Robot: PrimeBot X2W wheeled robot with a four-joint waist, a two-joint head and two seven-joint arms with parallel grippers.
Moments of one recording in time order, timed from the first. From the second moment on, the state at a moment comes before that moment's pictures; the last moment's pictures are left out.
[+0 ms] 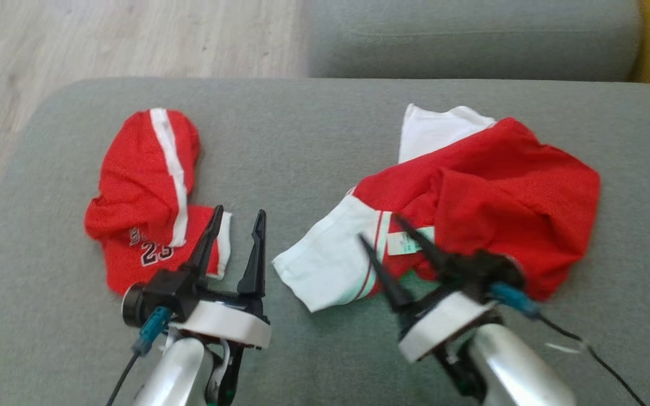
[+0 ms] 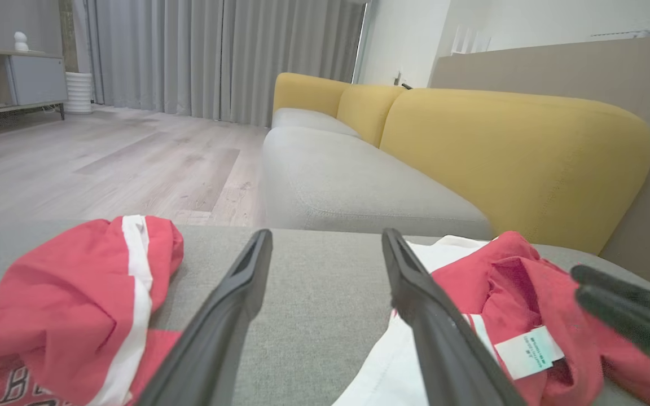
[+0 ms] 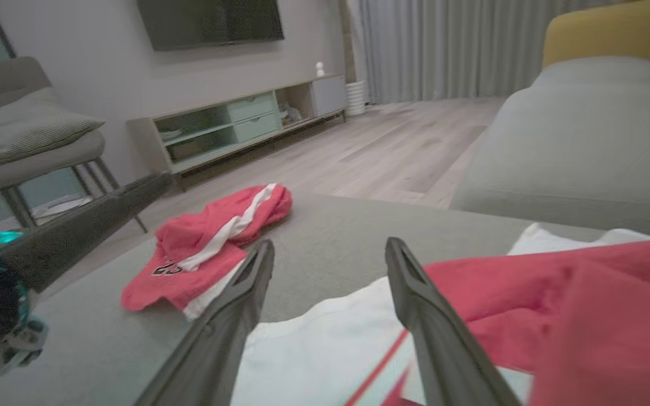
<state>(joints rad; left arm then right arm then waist) -0.23 0.07 -0.39 0.36 -0.35 -0.03 -0.25 -0.26 -0.06 0.55 0.41 0.28 0.13 -0.22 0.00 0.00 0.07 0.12</state>
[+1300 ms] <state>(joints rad) -0.23 0.05 -0.38 0.37 -0.33 -0.04 -0.25 -0.15 -0.05 0.25 0.45 0.23 0.13 -0.13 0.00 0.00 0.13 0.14</state>
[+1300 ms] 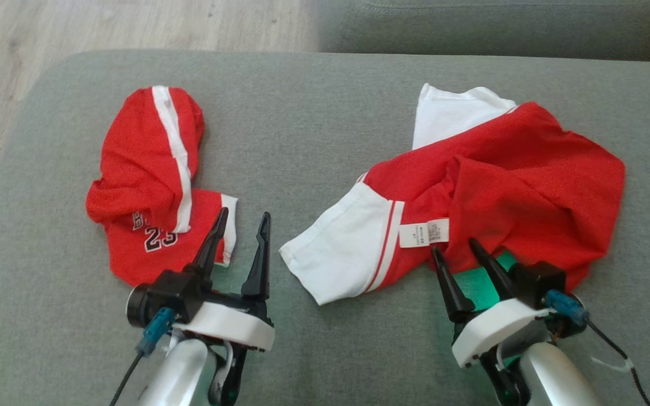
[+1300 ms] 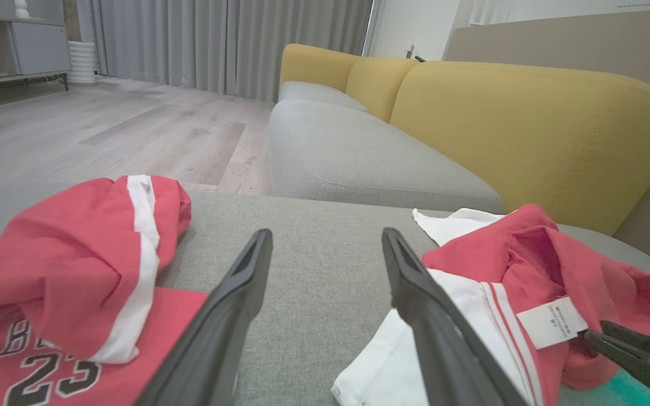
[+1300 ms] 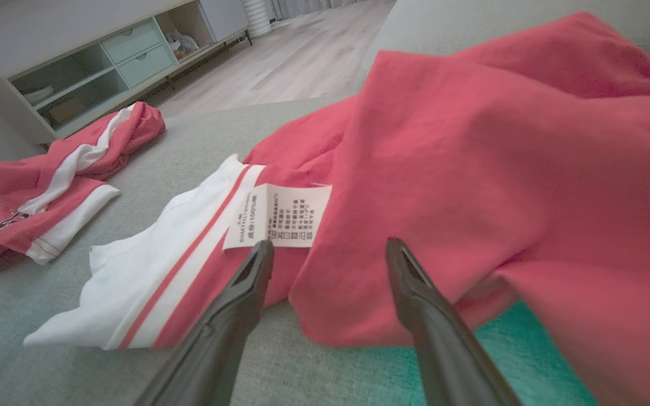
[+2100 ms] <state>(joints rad) -0.23 0.05 -0.36 0.38 -0.32 -0.04 -0.25 -0.19 -0.05 0.13 0.58 0.14 0.13 -0.15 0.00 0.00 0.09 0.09</state>
